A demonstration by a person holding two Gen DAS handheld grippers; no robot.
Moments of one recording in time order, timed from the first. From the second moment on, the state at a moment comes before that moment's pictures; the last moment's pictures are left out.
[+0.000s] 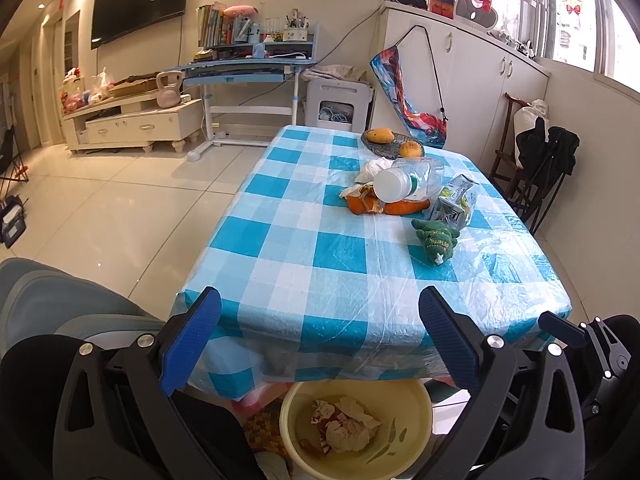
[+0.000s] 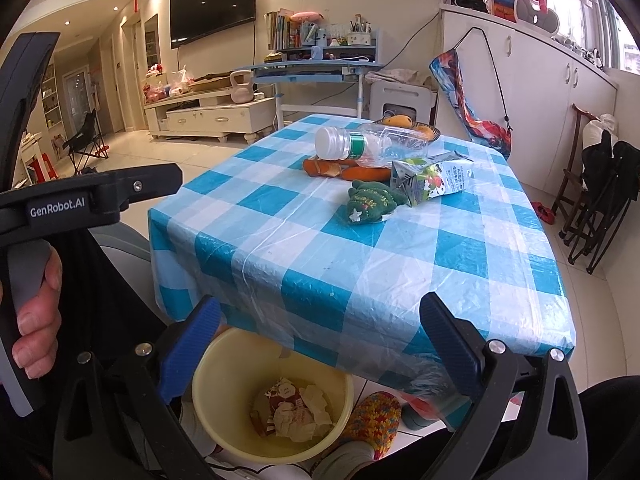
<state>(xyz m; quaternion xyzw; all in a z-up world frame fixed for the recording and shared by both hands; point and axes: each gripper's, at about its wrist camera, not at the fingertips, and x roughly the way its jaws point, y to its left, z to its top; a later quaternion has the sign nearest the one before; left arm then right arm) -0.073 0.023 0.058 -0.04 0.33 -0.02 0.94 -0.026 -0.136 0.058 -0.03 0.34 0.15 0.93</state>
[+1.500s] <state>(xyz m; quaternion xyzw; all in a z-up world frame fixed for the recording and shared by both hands) 0.031 -0.008 0.083 0.01 0.35 -0.10 0.93 0.112 -0.164 0.035 0.07 0.43 0.16 0.89</state>
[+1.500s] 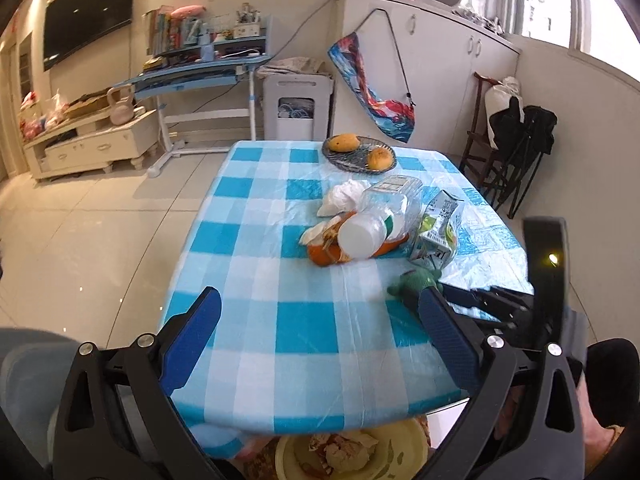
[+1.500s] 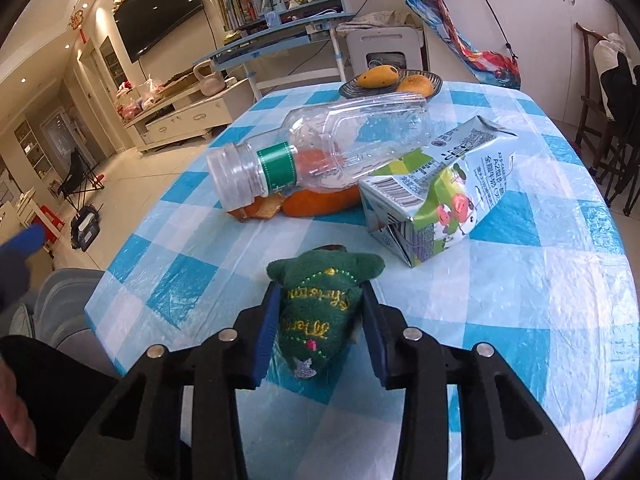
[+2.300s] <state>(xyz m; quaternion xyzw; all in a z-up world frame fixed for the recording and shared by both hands) 0.189 -0.098 0.058 0.06 0.42 -0.19 0.89 0.084 -0.202 0.029 0.17 0.43 0.19 0.87</state>
